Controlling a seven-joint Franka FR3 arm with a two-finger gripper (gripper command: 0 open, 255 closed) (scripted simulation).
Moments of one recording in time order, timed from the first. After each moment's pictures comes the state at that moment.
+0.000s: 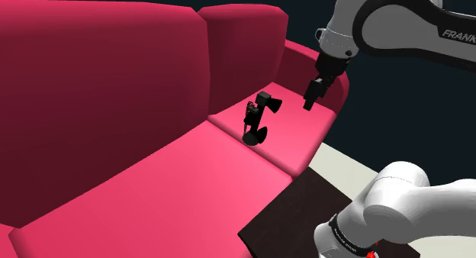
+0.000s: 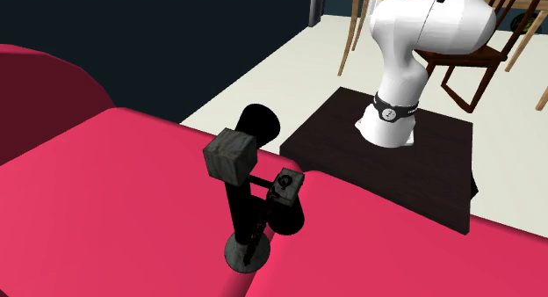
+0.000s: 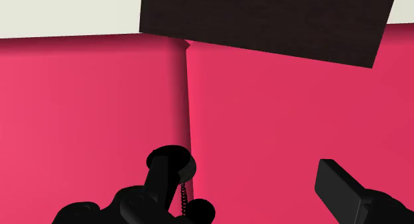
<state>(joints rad) -0.01 -0.79 0.03 -2.37 -0.12 1.59 -0.08</state>
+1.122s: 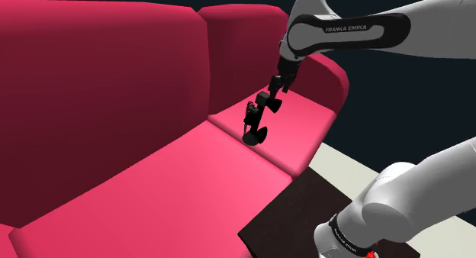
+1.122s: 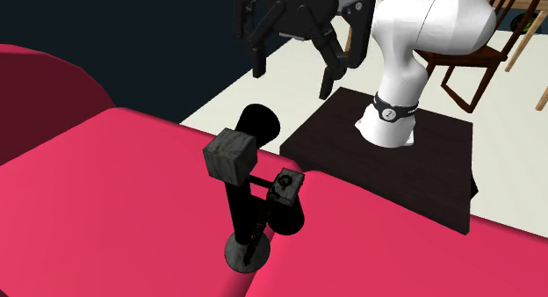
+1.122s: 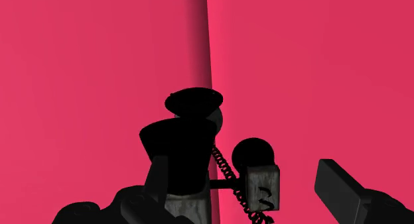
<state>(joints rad) -0.04 -0.26 -0.12 -2.18 -0.09 1.93 -0.20</state>
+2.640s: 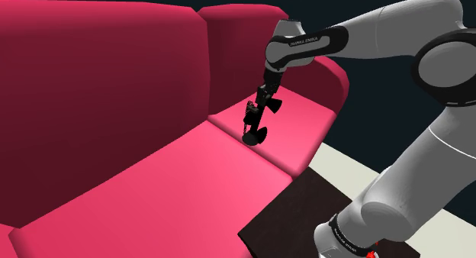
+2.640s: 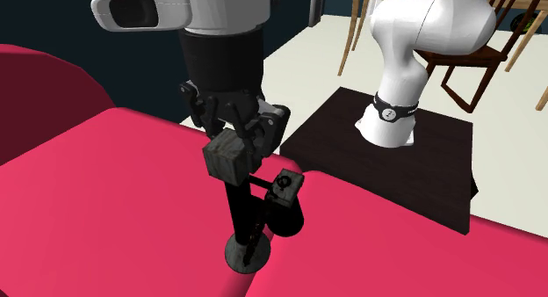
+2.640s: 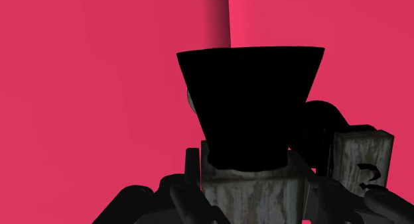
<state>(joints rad) -0.06 0.04 -0.17 -2.05 -0.01 2.11 -0.28</state>
